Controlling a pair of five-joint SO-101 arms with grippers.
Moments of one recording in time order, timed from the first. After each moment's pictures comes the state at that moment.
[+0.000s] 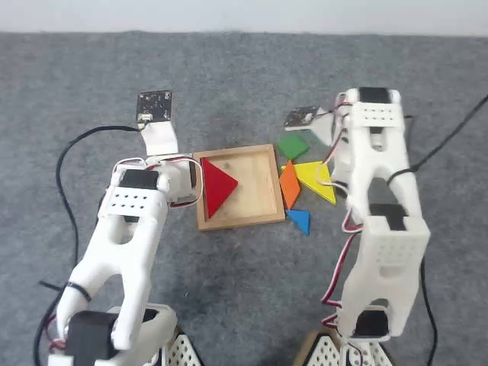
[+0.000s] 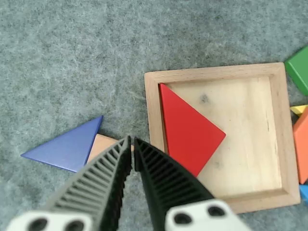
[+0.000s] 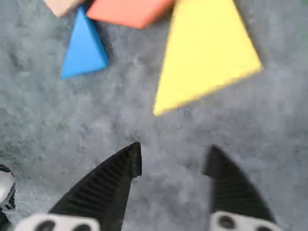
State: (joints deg) left arm -1.1 -19.3 45.5 48.0 14.5; right arm -5.0 32.4 -21.2 97.9 66.9
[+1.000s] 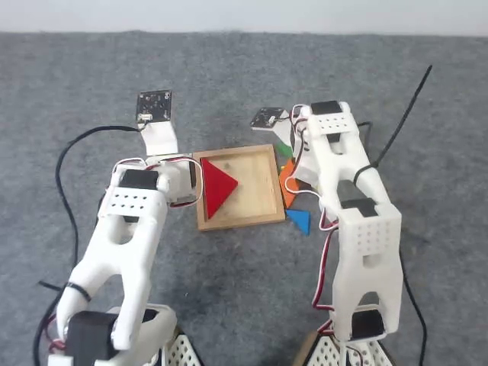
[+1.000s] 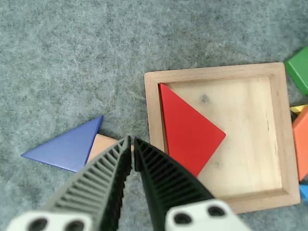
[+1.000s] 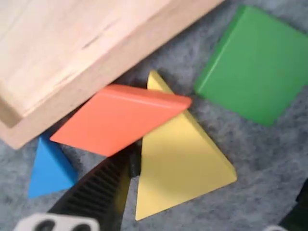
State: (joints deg) left arm -1.1 -19.3 45.5 48.0 14.5; right arm -13.1 42.7 -22.9 82.5 51.9
